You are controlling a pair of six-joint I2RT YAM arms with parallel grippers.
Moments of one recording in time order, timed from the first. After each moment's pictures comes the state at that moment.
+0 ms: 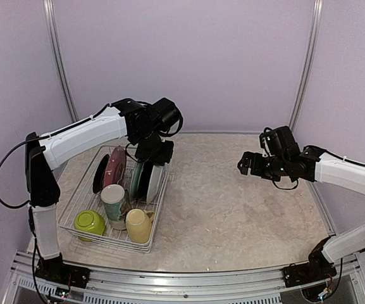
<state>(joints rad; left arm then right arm) -0.85 1.99 1.97 -1.15 -0.23 -0.55 0.59 1.29 0.93 -0.37 0.15 0.60</state>
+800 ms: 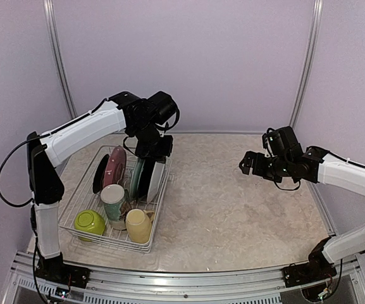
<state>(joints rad) -0.81 2.02 2.08 -1.23 -0.10 -0.60 0.59 1.26 0.92 -0.39 0.15 0.64</state>
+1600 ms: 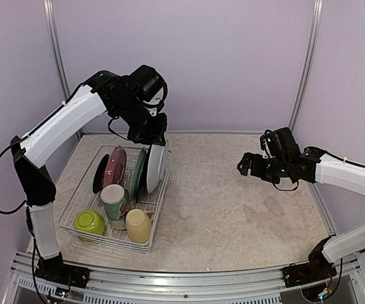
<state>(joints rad) -0.81 1.96 2.26 -1.32 0.00 -0.60 0.59 1.28 0.92 -0.37 0.13 0.65</state>
